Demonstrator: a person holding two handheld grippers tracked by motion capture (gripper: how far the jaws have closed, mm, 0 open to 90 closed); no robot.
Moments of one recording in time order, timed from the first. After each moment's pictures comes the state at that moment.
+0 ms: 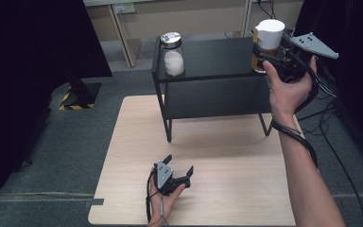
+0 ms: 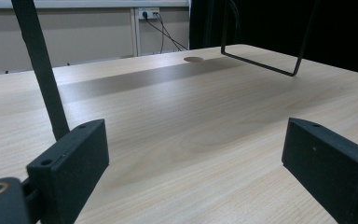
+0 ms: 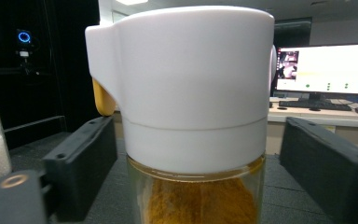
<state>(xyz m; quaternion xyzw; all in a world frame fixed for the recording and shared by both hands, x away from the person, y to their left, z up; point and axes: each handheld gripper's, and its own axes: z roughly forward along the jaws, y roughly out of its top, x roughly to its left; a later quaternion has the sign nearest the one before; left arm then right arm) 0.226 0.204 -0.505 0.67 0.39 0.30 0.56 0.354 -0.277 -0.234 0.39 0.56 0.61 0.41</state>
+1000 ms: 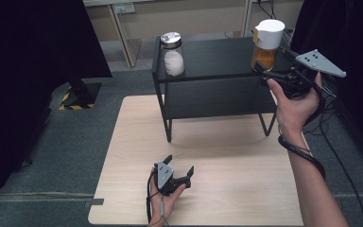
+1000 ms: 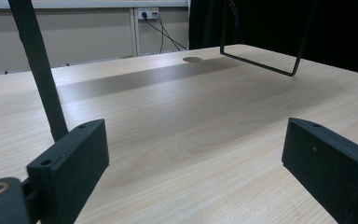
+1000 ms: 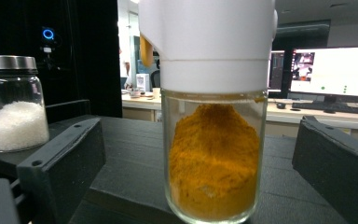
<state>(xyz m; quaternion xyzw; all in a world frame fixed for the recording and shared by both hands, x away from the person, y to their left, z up) 0.225 0.202 -0.505 0.67 0.39 0.30 0.56 0.326 -0.297 -0.258 0.36 0.57 0.62 0.39</state>
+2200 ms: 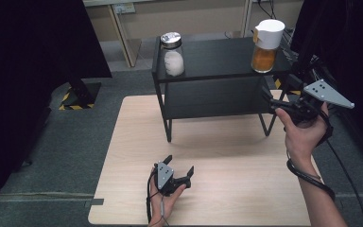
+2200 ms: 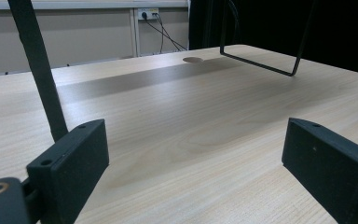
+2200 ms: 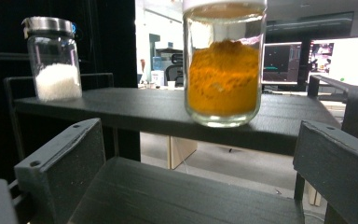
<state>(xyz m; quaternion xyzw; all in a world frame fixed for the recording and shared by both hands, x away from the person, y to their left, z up) 0.225 0.202 -0.505 0.67 0.39 0.30 0.56 0.291 -0.324 -0.305 0.35 0.59 0.63 0.37</state>
